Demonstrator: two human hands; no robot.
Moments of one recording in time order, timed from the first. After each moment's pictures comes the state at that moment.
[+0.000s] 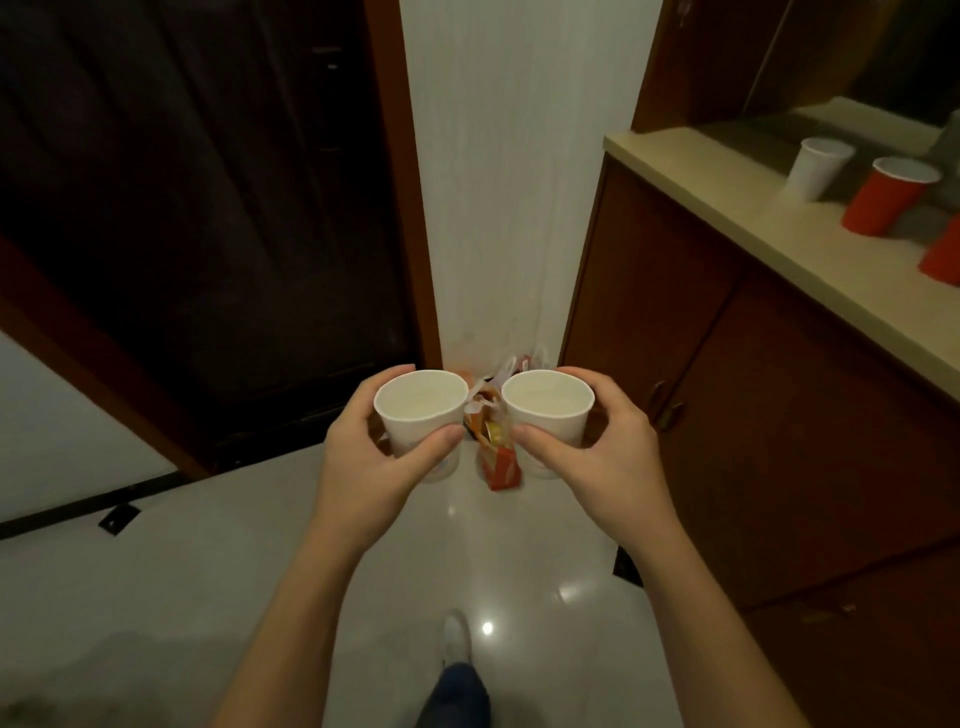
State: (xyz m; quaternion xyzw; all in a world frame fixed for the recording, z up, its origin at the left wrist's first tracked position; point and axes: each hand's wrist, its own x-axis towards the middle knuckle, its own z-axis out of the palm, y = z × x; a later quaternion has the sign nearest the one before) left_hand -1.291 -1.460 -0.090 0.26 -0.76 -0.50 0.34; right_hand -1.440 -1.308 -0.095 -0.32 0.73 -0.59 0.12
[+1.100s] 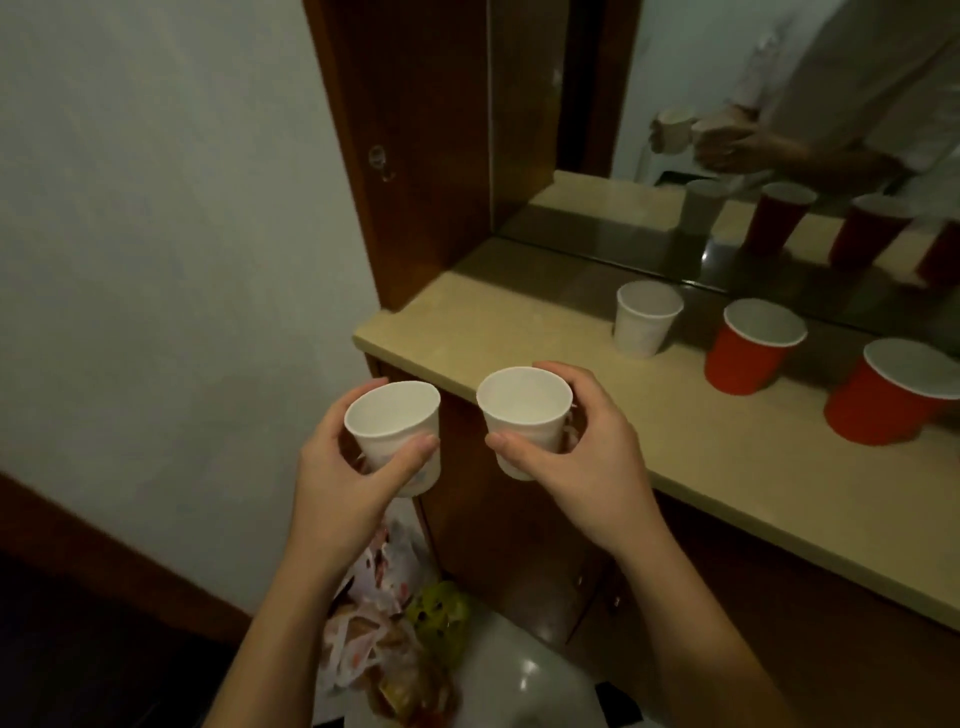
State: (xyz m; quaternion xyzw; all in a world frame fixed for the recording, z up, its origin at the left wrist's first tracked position) left_hand -1.819 -1.645 -0.054 0.02 -0.78 -0.59 0.21; right_hand -1.852 -1.436 -0.050 -0.11 0.79 -0.59 -0.11
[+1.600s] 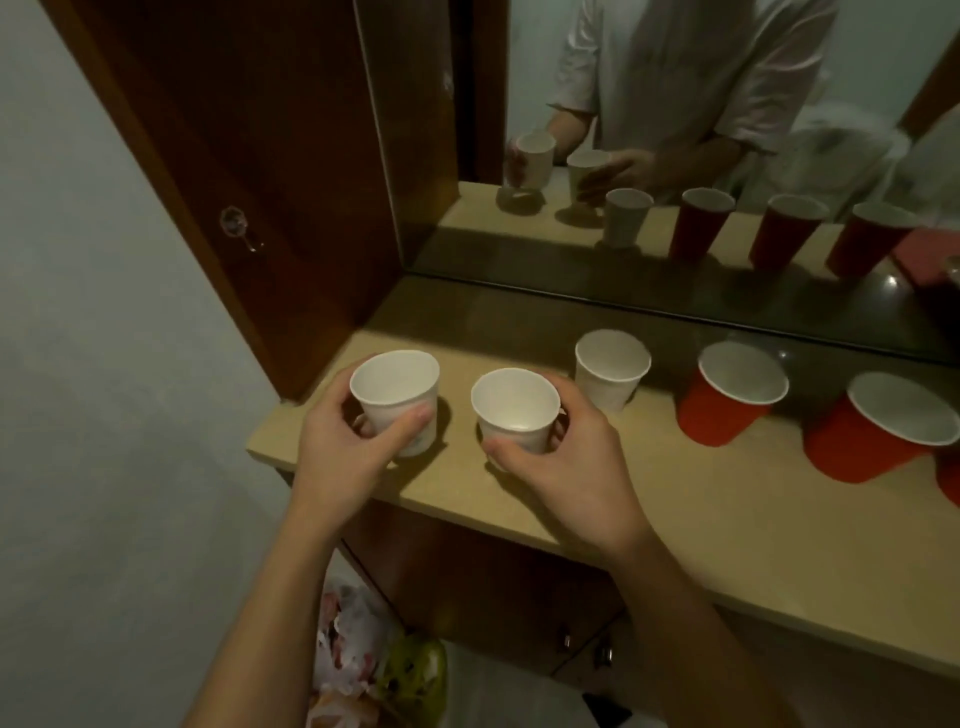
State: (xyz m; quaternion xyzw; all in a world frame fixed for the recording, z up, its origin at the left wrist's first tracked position) left_hand -2.006 -1.638 -0.056 -0.09 -0.78 -0.61 0.11; right_hand -1.958 -1.432 -0.054 0.01 0.80 -0.59 -0.12
